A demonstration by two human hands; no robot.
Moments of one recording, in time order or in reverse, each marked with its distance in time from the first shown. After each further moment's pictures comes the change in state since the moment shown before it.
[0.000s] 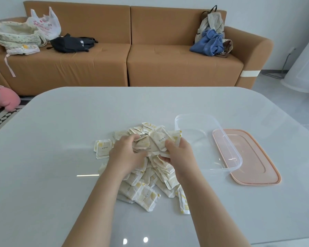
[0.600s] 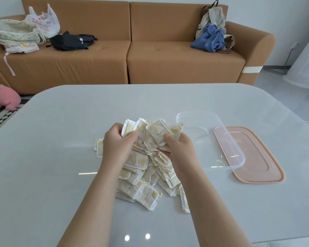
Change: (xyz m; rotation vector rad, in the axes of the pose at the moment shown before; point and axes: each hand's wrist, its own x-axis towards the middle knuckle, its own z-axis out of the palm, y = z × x) left_hand 0.000 0.014 -0.019 -0.574 0.240 -0.125; right_hand 0.001 -0.004 0.005 0.071 -0.046 -0.055
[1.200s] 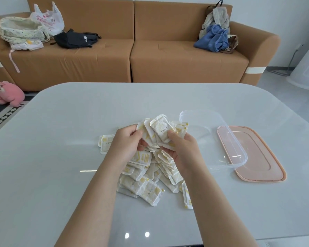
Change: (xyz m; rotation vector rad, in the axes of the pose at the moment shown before) left_hand -0.015 0.016 -0.005 -0.086 -0.288 -0.044; right_hand -0.002 -0.001 -0.002 0.097 0.004 0.060
